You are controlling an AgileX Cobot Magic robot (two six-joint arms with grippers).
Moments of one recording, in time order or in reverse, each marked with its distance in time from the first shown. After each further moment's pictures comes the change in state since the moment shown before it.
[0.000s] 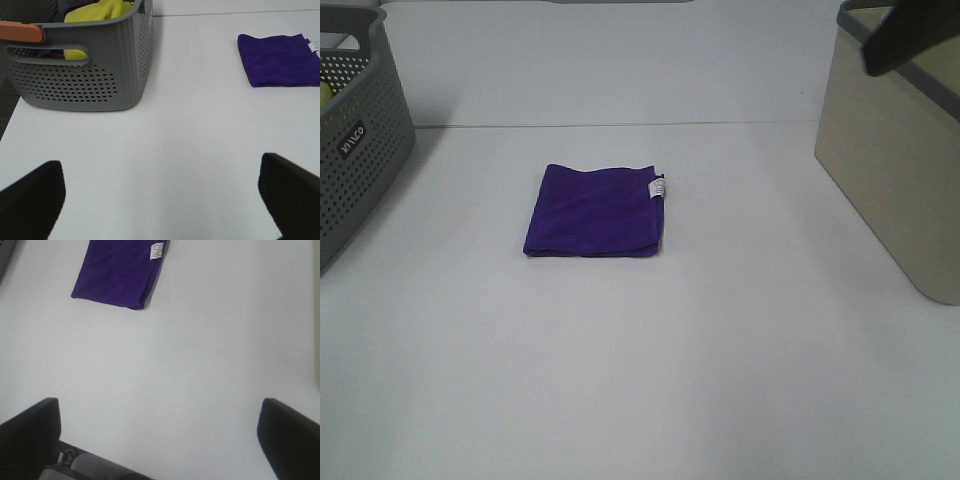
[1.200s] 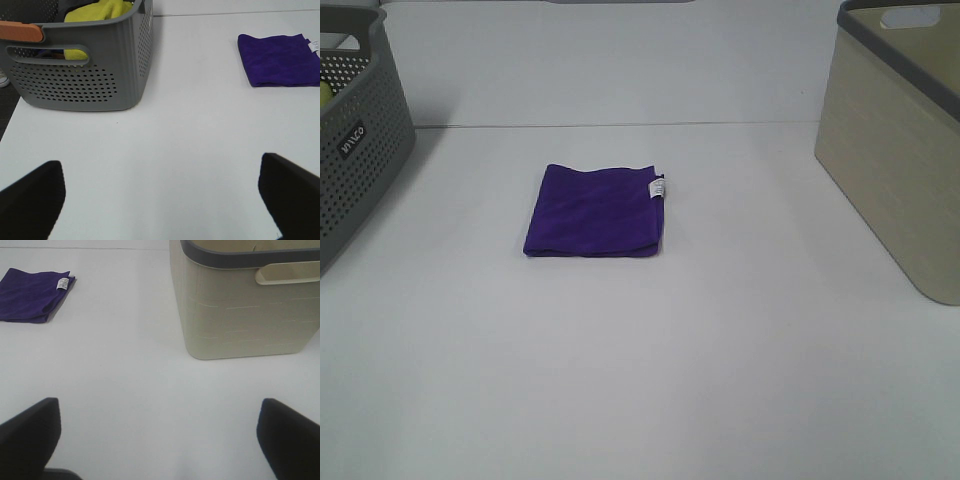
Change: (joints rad) left arm 0.000 0.000 0.000 0.000 0.000 0.000; right arm -0.115 -1.273 0.723 -0.319 -0.022 0.091
